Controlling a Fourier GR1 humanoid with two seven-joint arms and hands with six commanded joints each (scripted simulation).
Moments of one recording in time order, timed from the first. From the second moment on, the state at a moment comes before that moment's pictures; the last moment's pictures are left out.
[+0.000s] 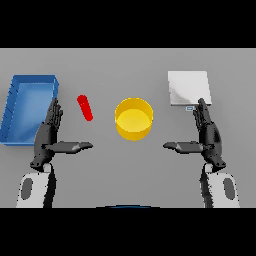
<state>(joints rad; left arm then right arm) 0.00 0.00 0.00 -1.57 0.00 0.00 0.00 0.00 0.00 0.00 -1.57 0.00 0.00 0.00</state>
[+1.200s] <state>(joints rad) -0.10 0.03 -0.08 -1.47 -0.15 -0.01 0.05 0.11 -0.05 0.13 -1.72 0.21 -0.03 -0.10</state>
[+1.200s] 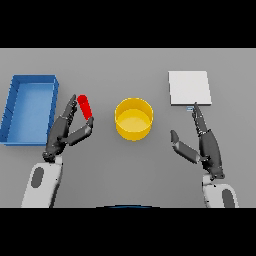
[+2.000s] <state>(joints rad) -0.39 0.03 0.01 -1.09 -0.15 0.00 -0.01 0.10 -0.05 0.12 -1.71 0.20 -0.03 -0.08</state>
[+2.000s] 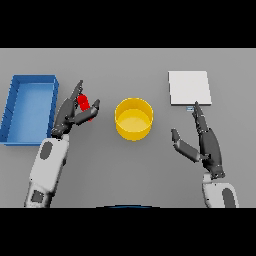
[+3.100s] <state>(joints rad) -0.48 -0.01 0.03 -1.04 -0.16 0.14 -0.17 0.08 -0.05 0.12 -1.69 0.22 -0.04 -0.09</state>
